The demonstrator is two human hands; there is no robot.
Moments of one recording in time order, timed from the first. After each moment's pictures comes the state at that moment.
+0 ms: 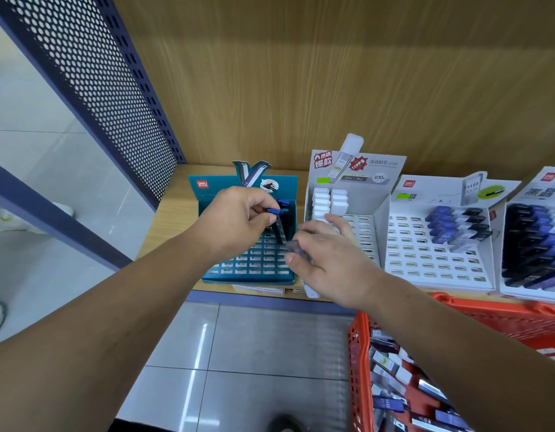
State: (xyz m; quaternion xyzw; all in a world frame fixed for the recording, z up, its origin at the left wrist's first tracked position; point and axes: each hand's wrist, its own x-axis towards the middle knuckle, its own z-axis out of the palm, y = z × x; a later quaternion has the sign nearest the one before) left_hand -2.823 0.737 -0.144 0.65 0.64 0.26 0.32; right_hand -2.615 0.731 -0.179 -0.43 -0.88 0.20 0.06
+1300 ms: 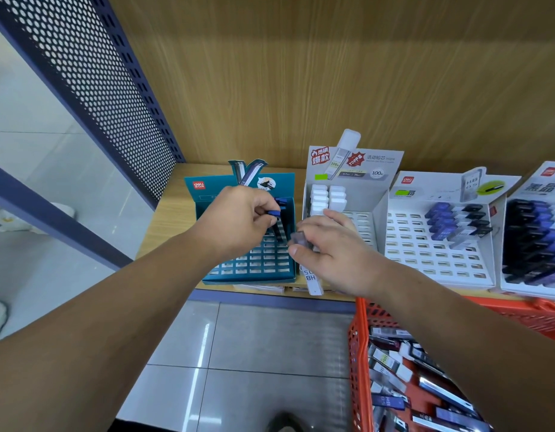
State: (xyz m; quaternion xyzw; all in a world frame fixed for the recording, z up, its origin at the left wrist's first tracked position) left_hand -2.815 0.738 -0.145 0.67 0.65 0.22 0.28; right_hand -2.606 0.739 -0.171 -0.44 -0.85 0.28 0.10
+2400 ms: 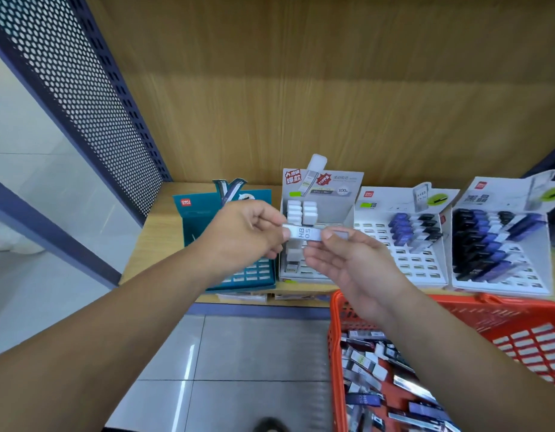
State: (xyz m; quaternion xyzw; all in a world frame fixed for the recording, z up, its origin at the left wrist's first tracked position) left_hand -2.769 0.702 -0.095 0.53 0.61 0.34 0.49; right_hand -2.575 0.693 -0.121 -0.51 -0.25 0.68 0.46
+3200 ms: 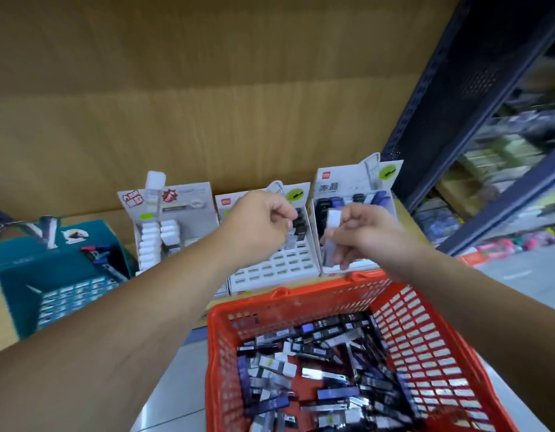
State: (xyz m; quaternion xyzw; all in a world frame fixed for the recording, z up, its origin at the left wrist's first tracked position) left_hand -2.536 0.759 -0.100 0.69 0.53 0.25 0.43; right_hand -2.323 0.713 -0.098 -0.64 -0.49 0.50 0.32
